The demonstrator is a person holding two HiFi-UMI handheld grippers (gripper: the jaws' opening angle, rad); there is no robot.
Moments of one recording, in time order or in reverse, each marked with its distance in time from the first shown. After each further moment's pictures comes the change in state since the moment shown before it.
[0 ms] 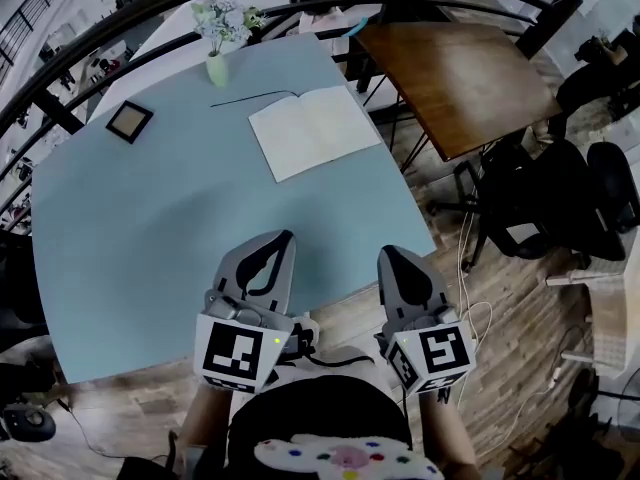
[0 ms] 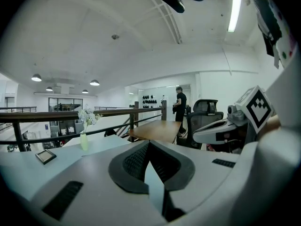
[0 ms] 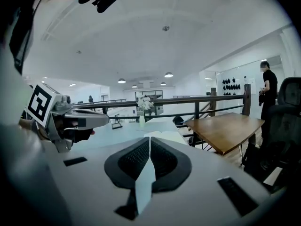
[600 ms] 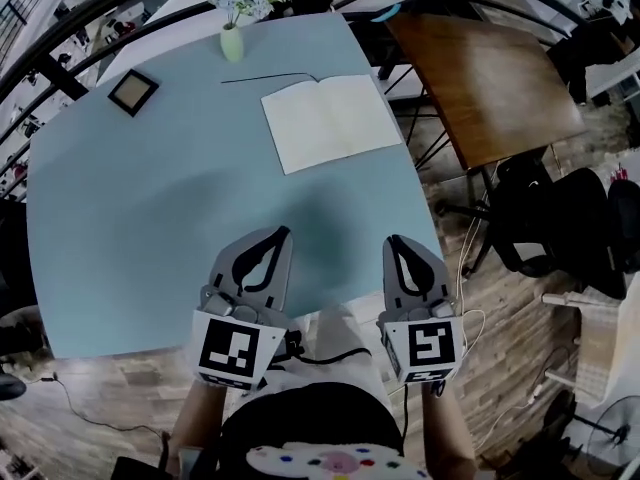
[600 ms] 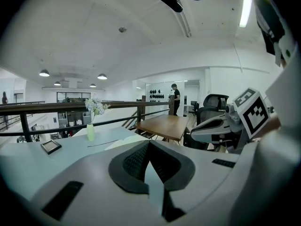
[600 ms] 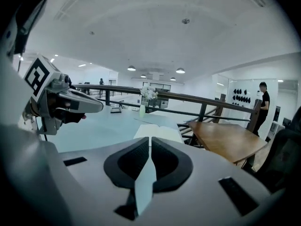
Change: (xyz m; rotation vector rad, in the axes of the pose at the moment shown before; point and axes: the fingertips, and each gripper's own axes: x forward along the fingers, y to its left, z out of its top) left arm 0.025 0.024 -0.026 -0.069 0.070 0.087; right arm 0.055 -0.021 -0.010 -0.217 0.078 0.020
